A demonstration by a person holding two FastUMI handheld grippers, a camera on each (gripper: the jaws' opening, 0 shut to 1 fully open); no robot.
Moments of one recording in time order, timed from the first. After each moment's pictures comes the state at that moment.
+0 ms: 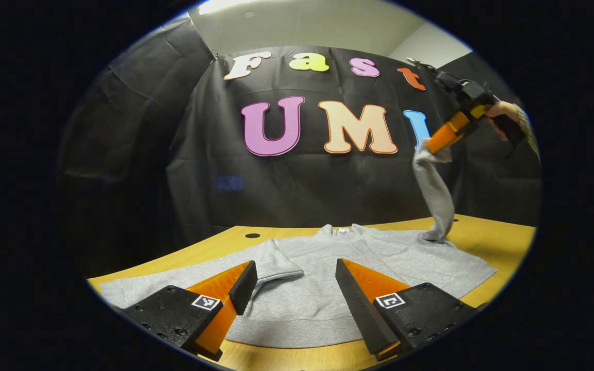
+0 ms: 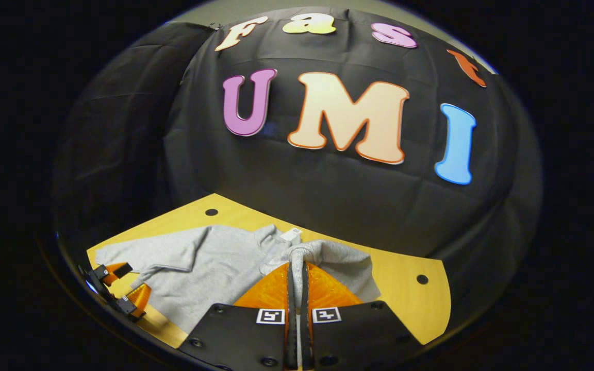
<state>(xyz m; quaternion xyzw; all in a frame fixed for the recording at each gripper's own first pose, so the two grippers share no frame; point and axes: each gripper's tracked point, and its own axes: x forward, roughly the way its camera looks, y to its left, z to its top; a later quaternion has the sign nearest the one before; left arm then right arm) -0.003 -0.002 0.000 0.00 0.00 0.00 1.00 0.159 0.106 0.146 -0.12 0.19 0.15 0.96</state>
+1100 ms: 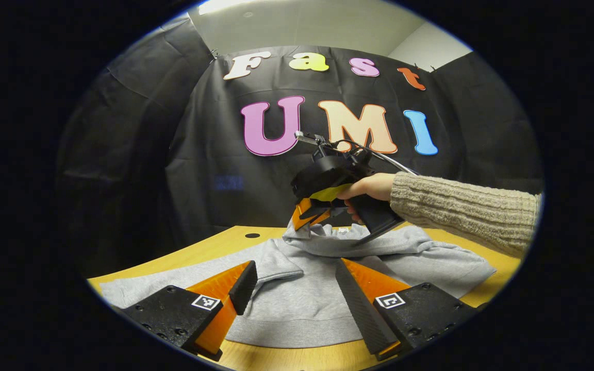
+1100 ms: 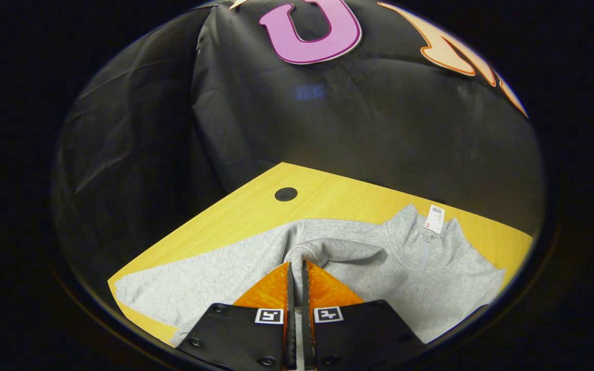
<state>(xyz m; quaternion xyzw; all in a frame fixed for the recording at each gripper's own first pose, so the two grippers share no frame) -0.004 -0.002 -0.001 0.00 0.00 0.00 1.00 0.263 0.346 -0.037 -0.04 0.34 0.27 0.90</state>
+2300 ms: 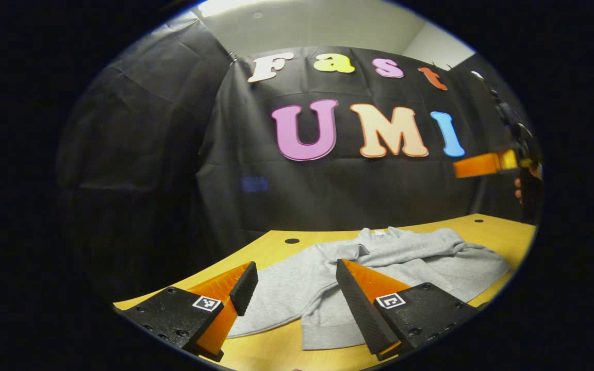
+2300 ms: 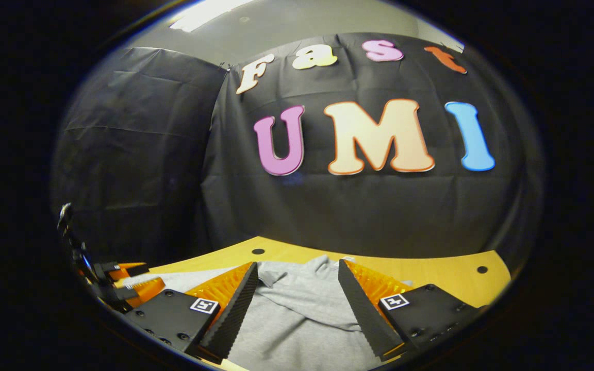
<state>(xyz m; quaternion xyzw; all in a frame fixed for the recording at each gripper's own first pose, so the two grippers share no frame) -0.020 0.113 0.028 -0.01 0.02 0.07 1.00 0.104 0.109 0.146 -0.01 0.04 0.19 0.98</state>
